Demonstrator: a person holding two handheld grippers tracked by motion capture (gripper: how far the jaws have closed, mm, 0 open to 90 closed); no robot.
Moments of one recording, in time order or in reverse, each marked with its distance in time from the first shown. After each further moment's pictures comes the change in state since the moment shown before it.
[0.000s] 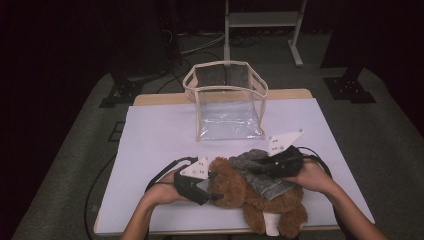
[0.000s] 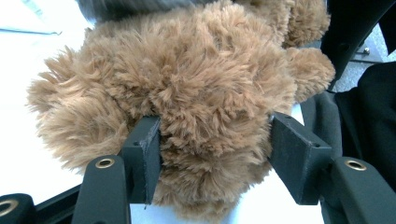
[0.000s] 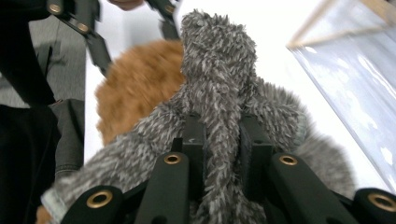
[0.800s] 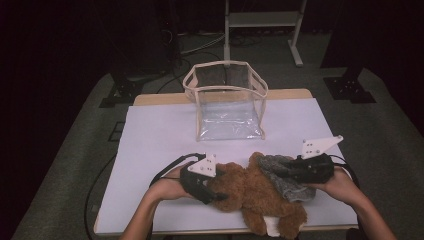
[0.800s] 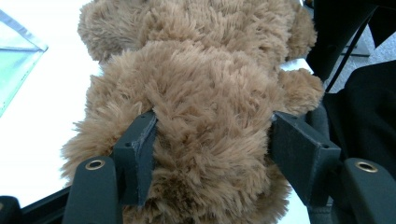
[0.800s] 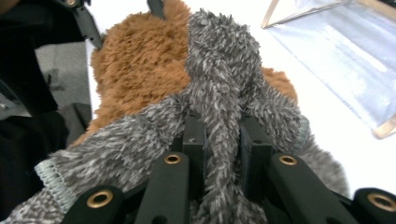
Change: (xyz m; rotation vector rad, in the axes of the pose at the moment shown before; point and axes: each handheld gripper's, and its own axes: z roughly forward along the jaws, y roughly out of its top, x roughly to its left) left arm 0.001 0.025 0.003 0.016 -0.042 0.030; right arm 0.000 -0.055 -0.045 -0.081 -0.036 0.126
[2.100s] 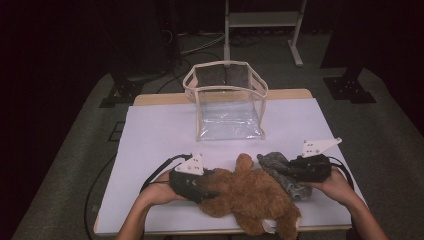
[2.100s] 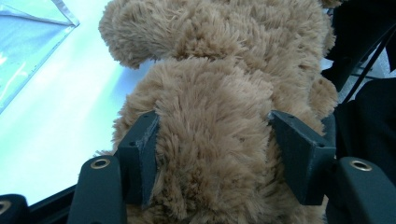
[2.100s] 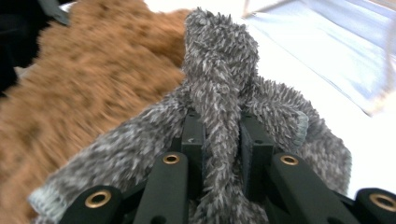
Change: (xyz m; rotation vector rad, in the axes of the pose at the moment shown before) left arm -0.003 -0.025 -0.015 -0.032 0.069 -0.115; right arm -0.021 -0.026 0.013 -0.039 -0.023 0.073
